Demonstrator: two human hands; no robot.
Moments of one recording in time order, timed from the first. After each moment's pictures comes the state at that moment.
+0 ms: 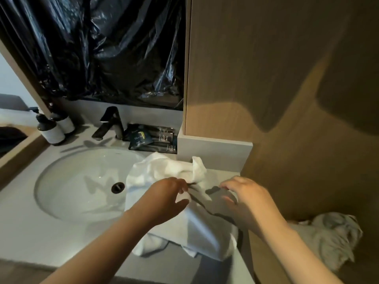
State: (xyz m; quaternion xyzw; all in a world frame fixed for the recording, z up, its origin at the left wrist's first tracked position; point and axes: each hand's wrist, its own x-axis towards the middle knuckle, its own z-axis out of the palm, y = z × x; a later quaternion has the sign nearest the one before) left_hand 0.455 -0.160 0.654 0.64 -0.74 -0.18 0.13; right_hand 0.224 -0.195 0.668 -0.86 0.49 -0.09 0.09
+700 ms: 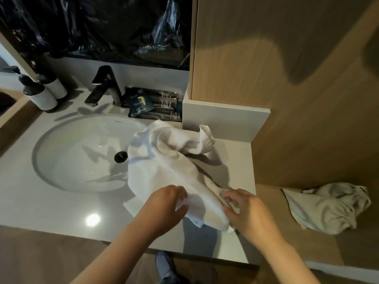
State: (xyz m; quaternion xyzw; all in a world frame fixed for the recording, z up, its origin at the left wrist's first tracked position) left_hand 0.455 -0.115 0.578 0.67 -0.68 -0.28 0.11; right_hand 0.221 -0.151 0.581 -0.79 0.55 -0.09 0.27
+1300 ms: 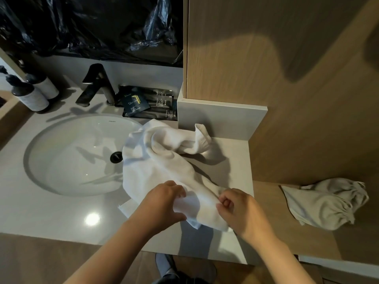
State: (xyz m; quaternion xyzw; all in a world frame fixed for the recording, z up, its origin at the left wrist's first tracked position) left_hand 0.454 -0.128 0.576 0.65 -0.70 -0.28 0.09; right_hand 0.219 -0.163 0.555 -0.77 0.55 -0.08 0.29
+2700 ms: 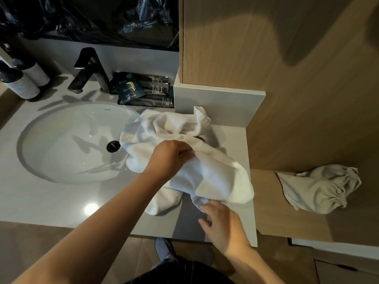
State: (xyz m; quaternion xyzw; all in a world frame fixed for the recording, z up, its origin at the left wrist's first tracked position) left_hand 0.445 -0.195 0.583 0.65 -0.68 -0.23 0.25; right_hand 0.250 -0.104 0.520 -0.80 0.53 -0.04 0.28
